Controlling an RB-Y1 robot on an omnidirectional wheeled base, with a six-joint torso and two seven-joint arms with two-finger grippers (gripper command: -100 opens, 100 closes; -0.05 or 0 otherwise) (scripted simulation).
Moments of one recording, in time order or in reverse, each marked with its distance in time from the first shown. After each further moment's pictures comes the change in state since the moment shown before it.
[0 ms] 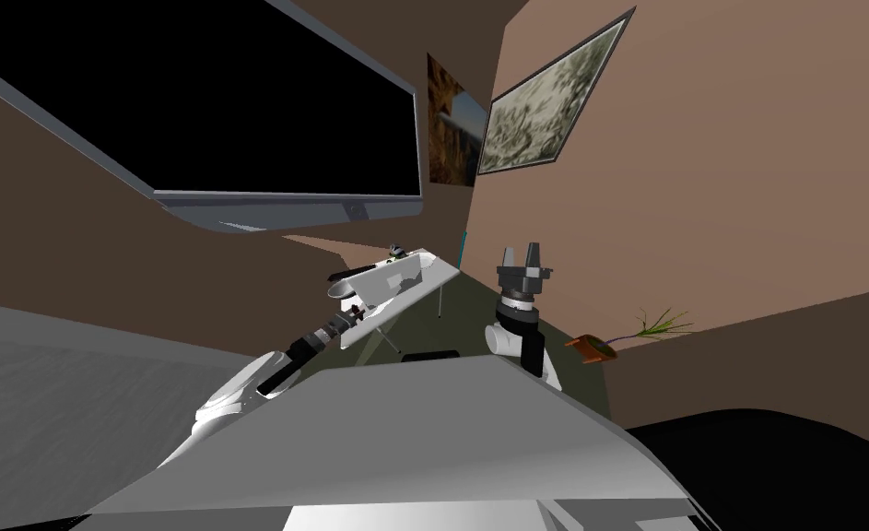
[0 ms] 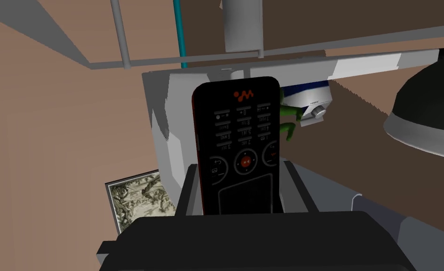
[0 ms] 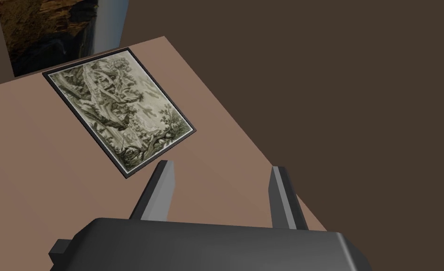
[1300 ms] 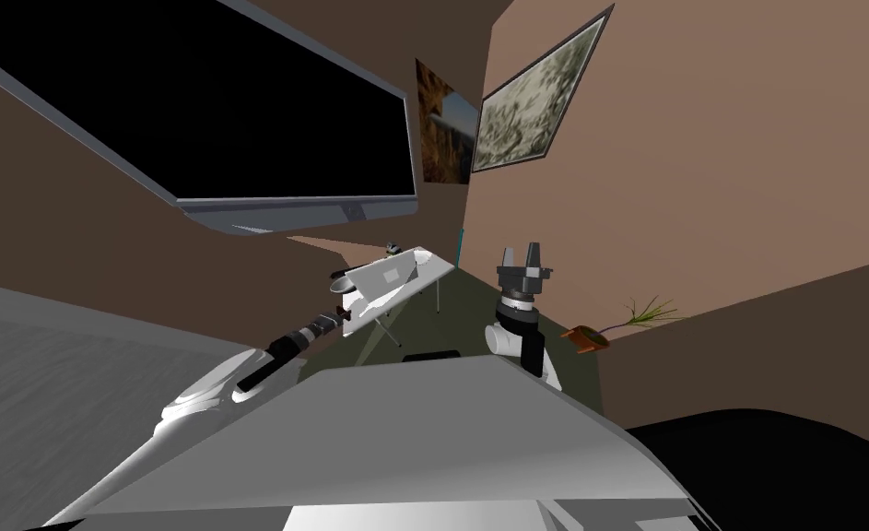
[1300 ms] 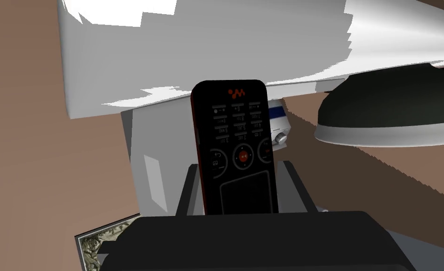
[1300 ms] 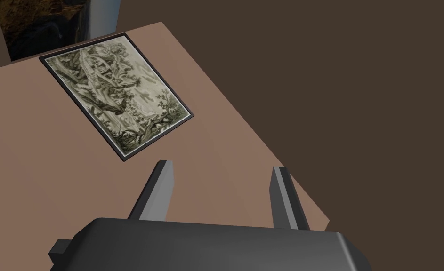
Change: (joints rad) left arm -0.044 0.121 0.021 0.131 -0.059 0.077 0.115; right arm 0.000 0.000 0.000 0.000 0.000 0.000 0.000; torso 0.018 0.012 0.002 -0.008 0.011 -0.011
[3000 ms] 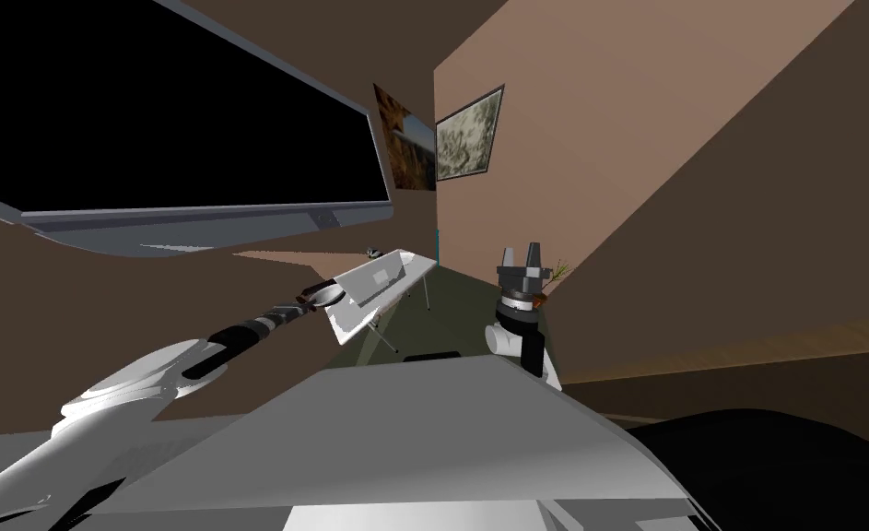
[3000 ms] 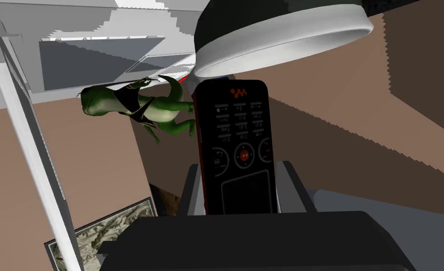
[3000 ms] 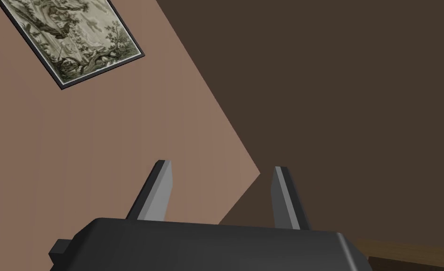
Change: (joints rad) left arm -0.106 0.200 0.090 0.207 0.010 0.125 0.165; right arm 0.000 -0.001 0.000 0.000 0.000 0.000 0.000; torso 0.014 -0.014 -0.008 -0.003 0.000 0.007
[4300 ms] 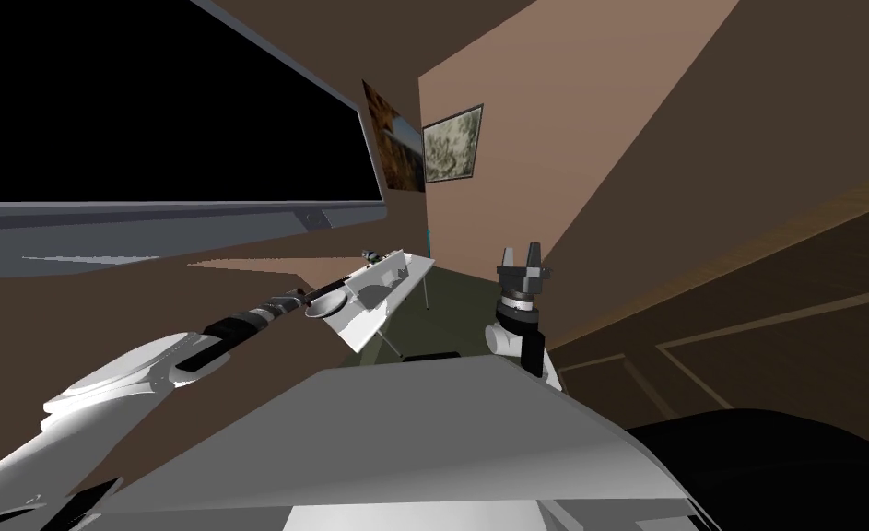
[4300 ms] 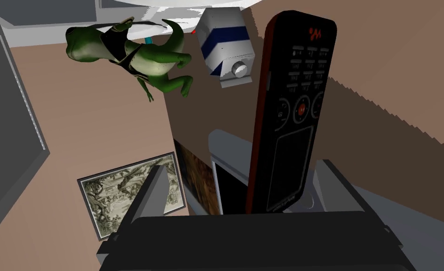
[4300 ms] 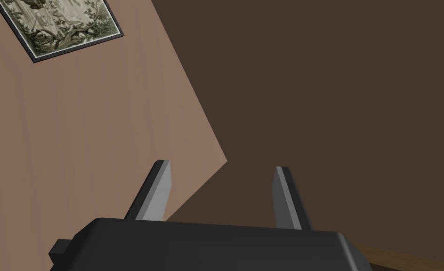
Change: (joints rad) left arm 0.004 0.009 0.046 -0.087 0.080 -0.020 0.030; right arm 0.000 0.000 0.000 0.000 0.000 0.000 0.000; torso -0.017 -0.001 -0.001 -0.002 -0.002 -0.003
